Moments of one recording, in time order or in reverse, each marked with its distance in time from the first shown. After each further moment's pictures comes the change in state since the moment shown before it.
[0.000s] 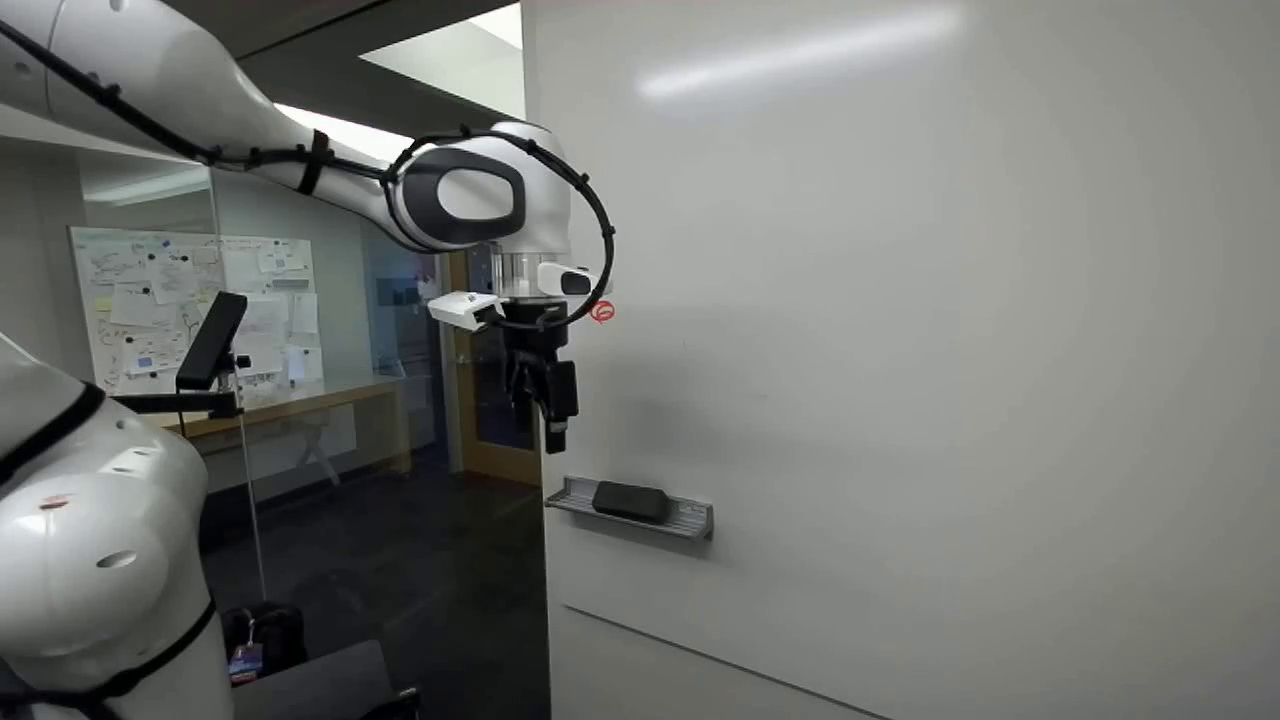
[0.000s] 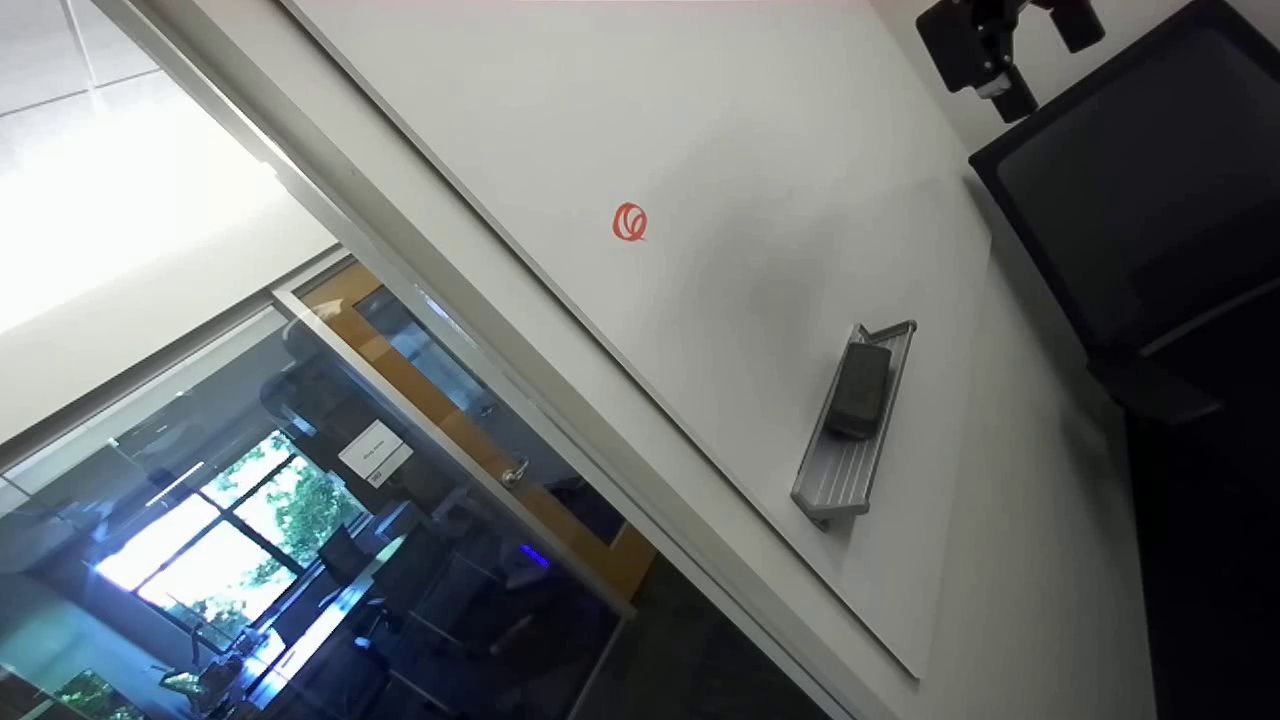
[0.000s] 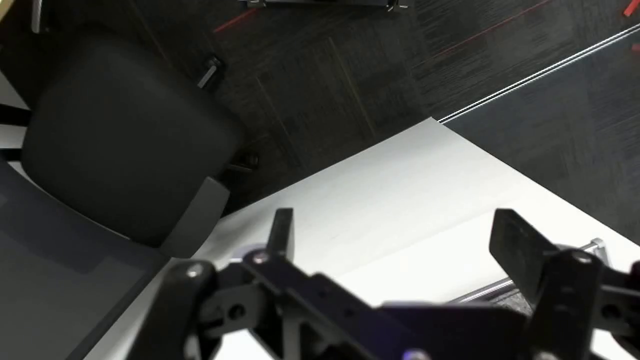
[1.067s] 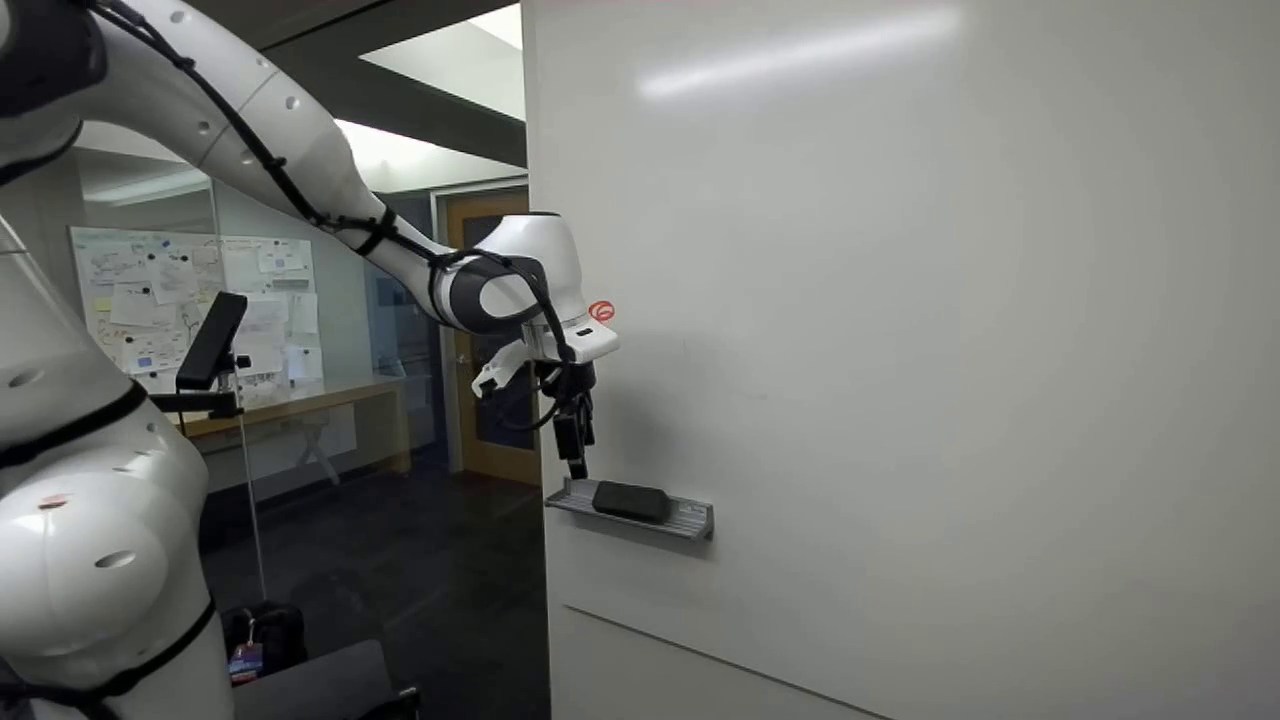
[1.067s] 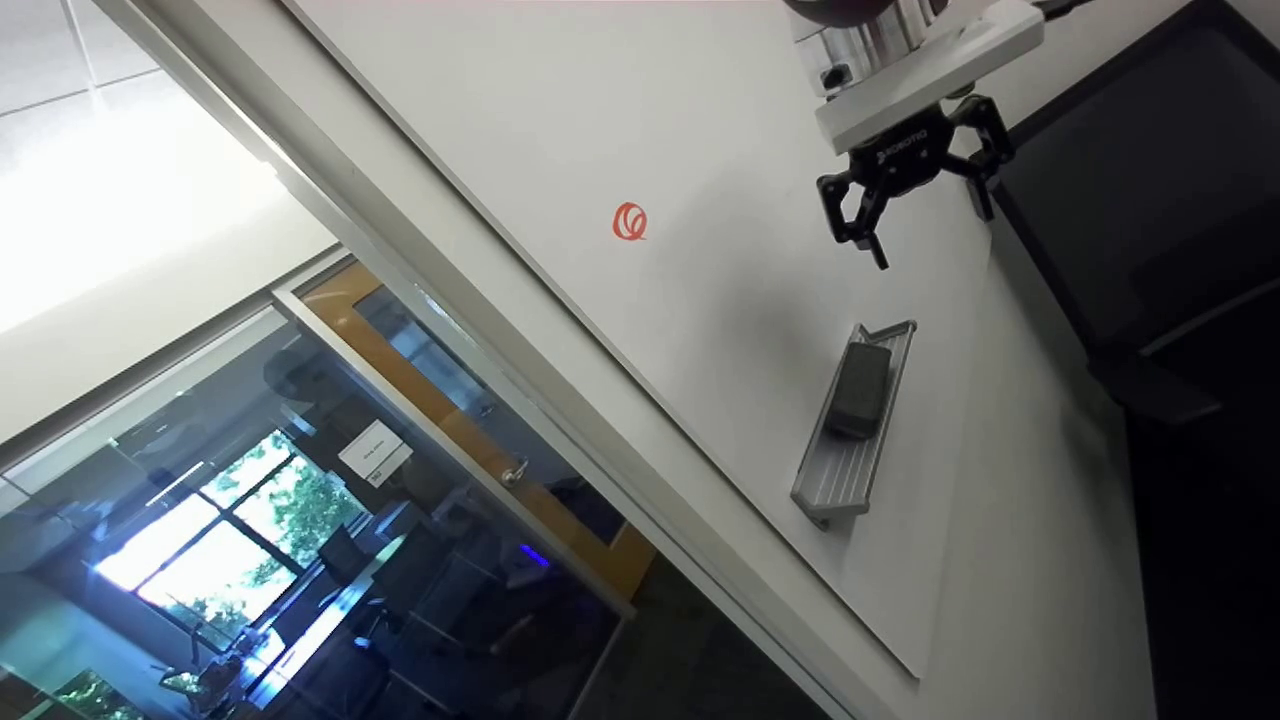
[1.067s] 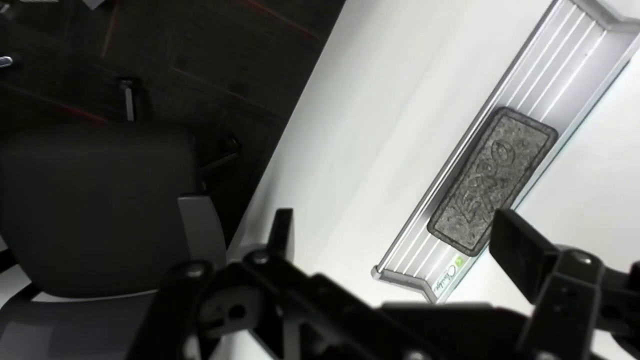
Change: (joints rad) arm -0.007 0.267 0.167 -0.039 0.129 0.533 0.712
